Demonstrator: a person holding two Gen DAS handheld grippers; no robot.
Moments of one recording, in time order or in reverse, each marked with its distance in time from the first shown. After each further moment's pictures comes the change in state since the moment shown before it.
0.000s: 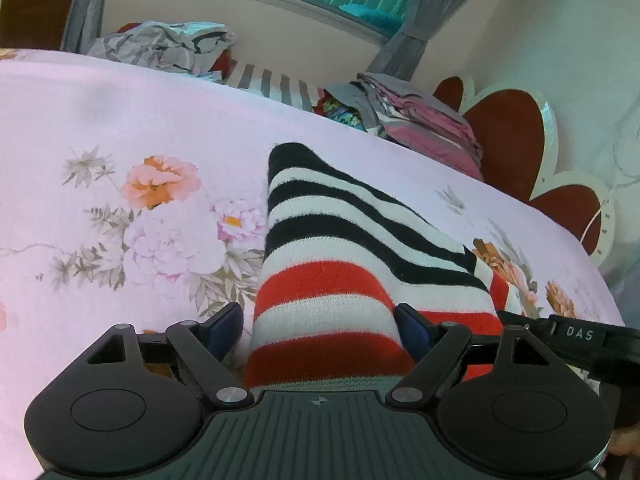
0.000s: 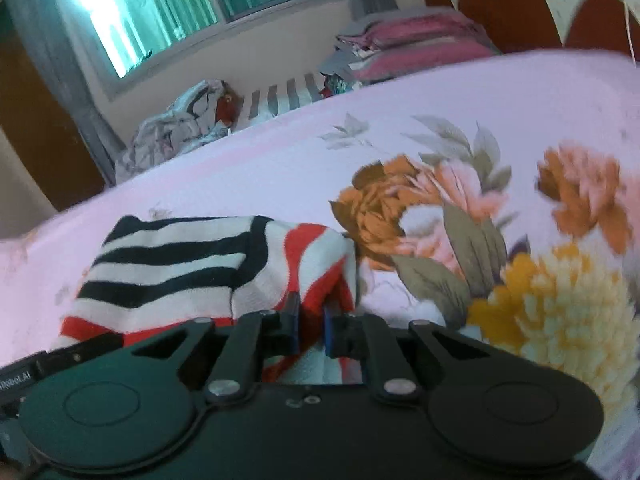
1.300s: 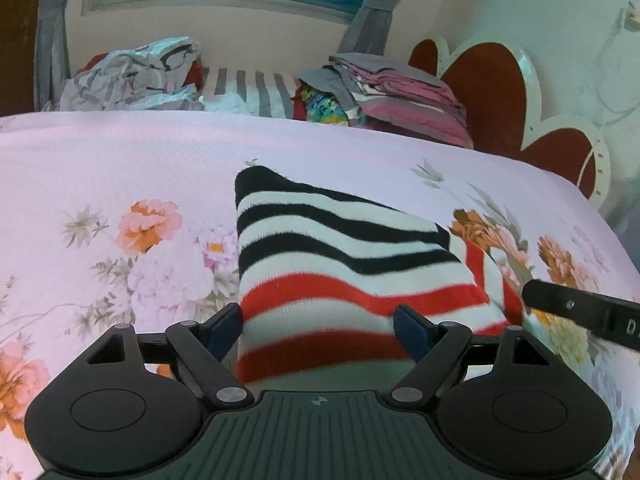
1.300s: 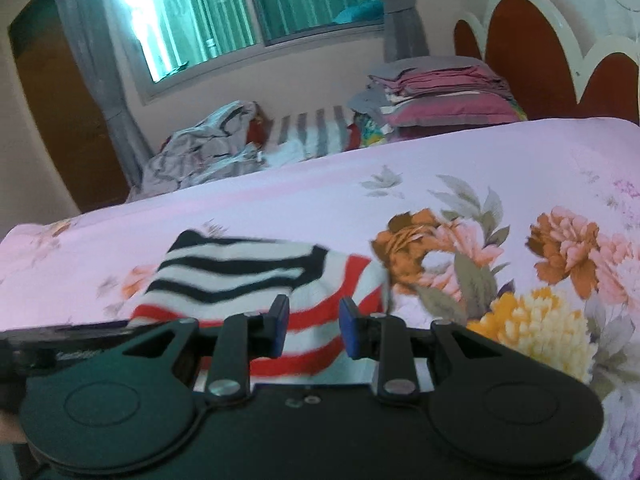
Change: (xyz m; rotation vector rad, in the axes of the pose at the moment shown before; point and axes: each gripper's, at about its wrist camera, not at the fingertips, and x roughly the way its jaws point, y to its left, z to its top) left arm -0.032 -0.028 0.019 0.192 0.053 0.031; right arm -0.074 0.045 -0.011 -0.163 -0.079 0.016
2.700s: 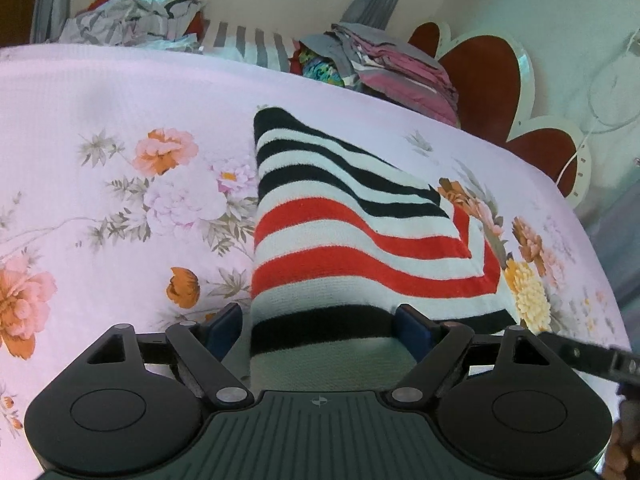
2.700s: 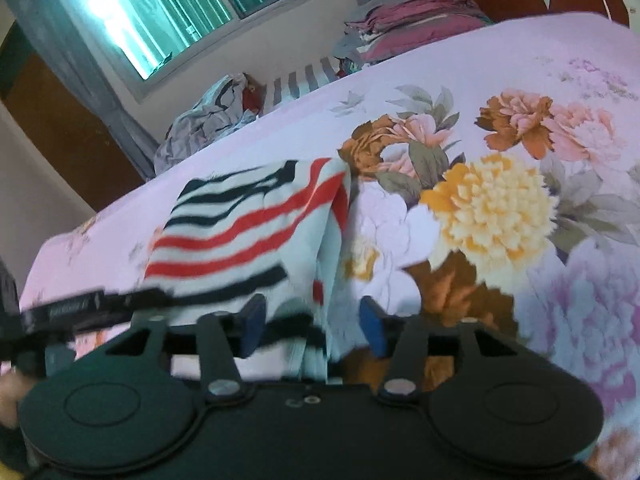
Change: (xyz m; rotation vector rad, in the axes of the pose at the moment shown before) left arm -0.021 0.030 -0.025 -0.120 0.122 -0.098; right arm -0.033 -0.057 -0.043 0.255 0.142 0.105
